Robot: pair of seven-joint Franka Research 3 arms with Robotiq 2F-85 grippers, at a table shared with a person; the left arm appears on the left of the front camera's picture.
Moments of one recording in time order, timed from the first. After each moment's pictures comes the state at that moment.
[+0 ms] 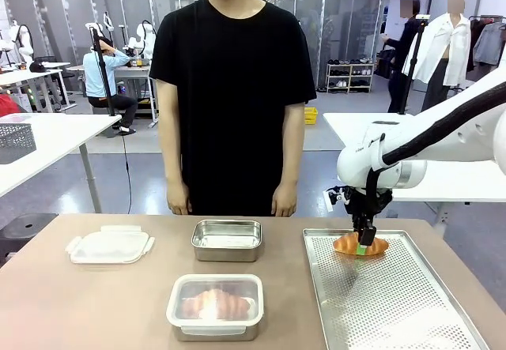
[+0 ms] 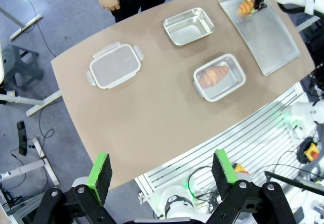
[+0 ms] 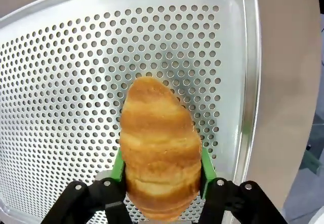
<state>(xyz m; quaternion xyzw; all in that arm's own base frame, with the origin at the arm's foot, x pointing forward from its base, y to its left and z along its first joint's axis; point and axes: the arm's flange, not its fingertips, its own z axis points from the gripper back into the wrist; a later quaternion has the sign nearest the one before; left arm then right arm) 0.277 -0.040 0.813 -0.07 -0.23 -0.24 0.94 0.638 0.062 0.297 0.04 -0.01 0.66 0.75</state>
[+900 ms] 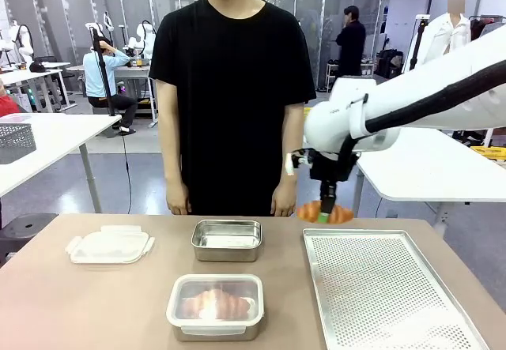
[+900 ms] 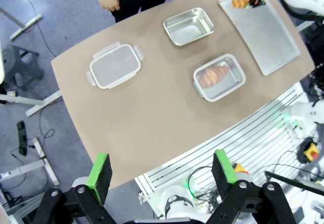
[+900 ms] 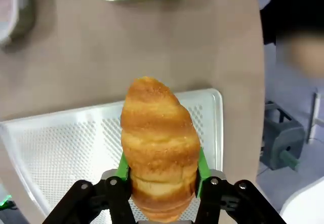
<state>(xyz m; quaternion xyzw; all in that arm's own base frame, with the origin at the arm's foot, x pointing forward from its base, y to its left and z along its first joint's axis) 0.277 -0.040 0.813 -0.07 -0.23 -0.24 0.94 0.602 0.191 0.417 0.02 -0.06 0.64 0.77</state>
